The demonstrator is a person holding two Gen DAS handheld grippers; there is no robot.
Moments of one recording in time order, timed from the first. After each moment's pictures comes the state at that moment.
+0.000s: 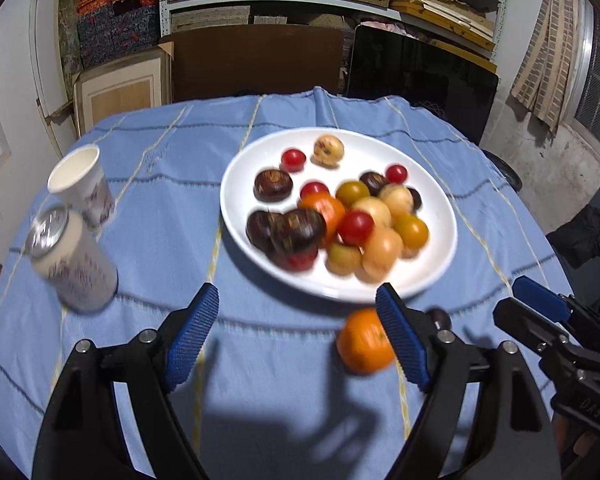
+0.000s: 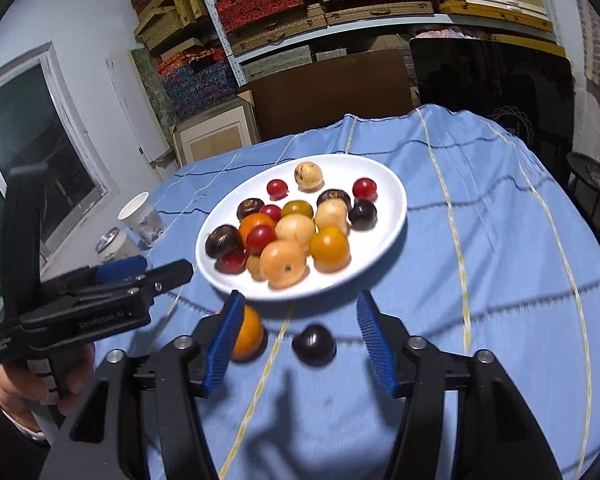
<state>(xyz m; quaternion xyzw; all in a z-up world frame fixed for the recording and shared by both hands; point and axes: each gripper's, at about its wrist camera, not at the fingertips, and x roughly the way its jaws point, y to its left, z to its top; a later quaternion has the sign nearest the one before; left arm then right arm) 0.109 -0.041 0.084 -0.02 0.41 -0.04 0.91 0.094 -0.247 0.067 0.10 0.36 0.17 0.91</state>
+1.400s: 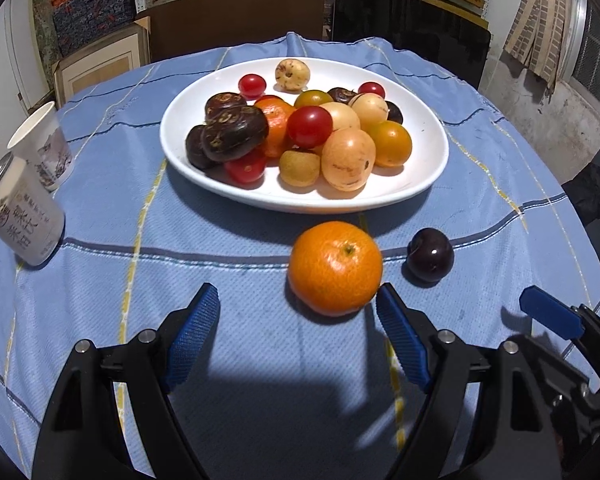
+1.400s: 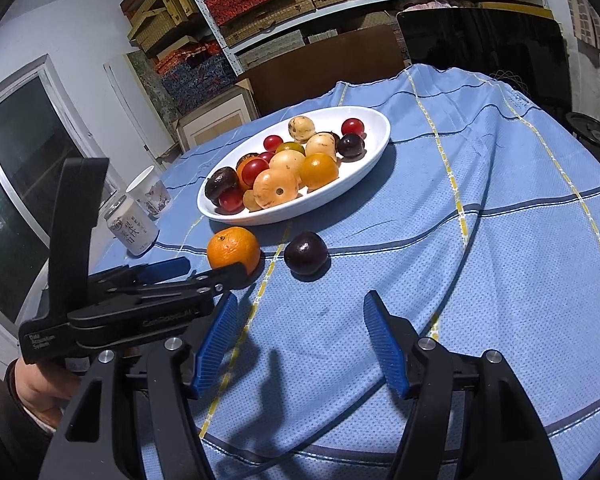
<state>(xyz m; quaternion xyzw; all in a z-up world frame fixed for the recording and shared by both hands) 0.113 -0.083 0.024 0.01 0.46 -0.05 0.89 0.062 -0.261 0.021 0.13 0.38 0.19 0.90</state>
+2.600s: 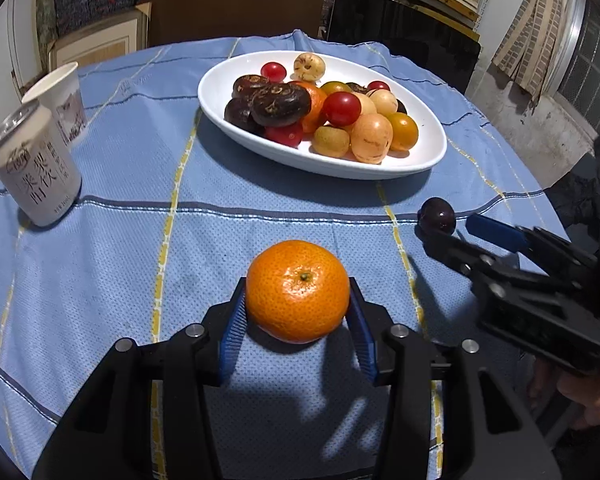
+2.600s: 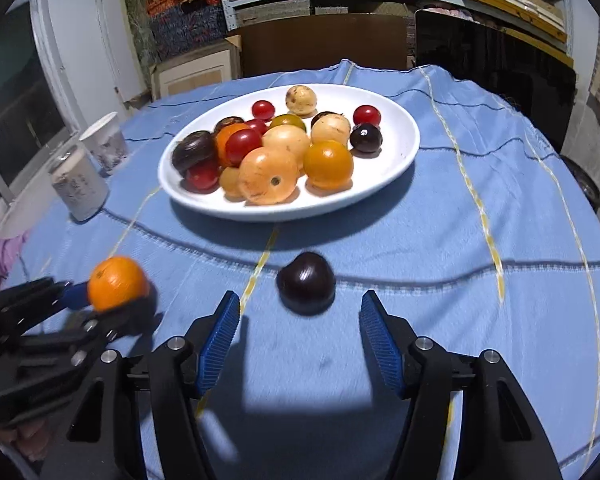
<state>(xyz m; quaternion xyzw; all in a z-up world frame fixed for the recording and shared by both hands) 0.081 -0.035 0.021 -0.03 0.47 -0.09 0.88 0.118 -0.204 0.012 0.00 0.43 0.13 0.89</state>
